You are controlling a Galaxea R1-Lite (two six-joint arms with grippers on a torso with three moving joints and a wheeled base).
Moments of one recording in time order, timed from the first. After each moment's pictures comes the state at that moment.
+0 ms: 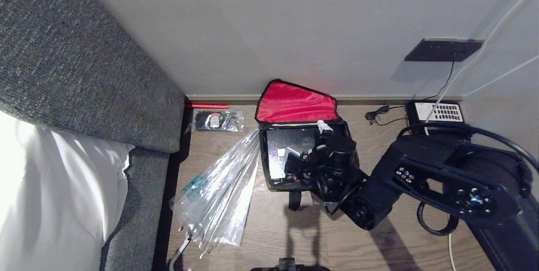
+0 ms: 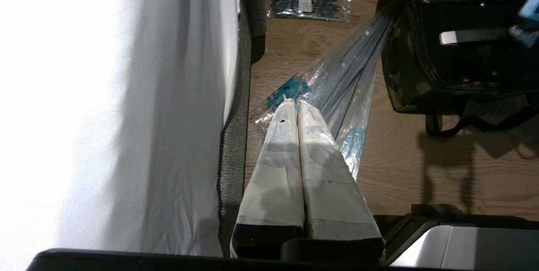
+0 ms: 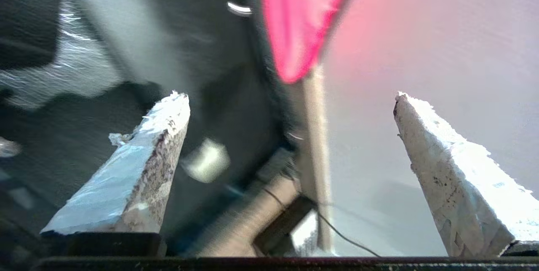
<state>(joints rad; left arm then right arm) 0.00 0.00 0.00 0.00 0.00 0.01 0.59 2.44 -1.13 -1.32 -0.53 -1.38</state>
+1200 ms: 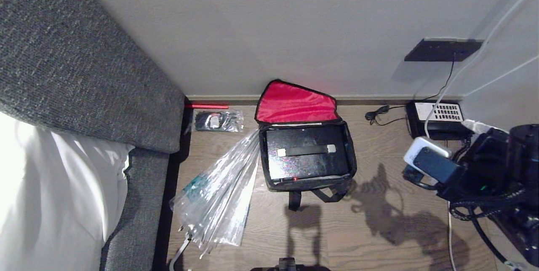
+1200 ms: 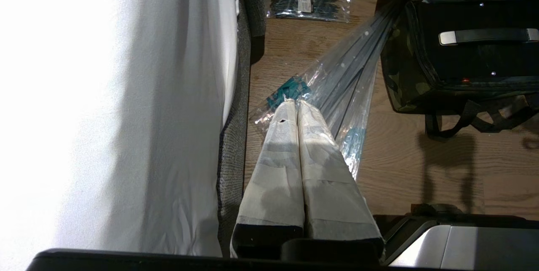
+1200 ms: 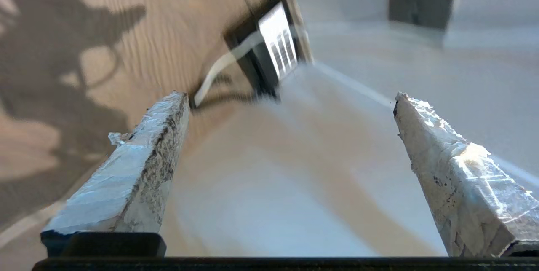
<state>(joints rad) 0.00 0.00 0.00 0.00 0.00 0.01 0.61 1.36 -0.49 -0.61 -0.87 -1.07</state>
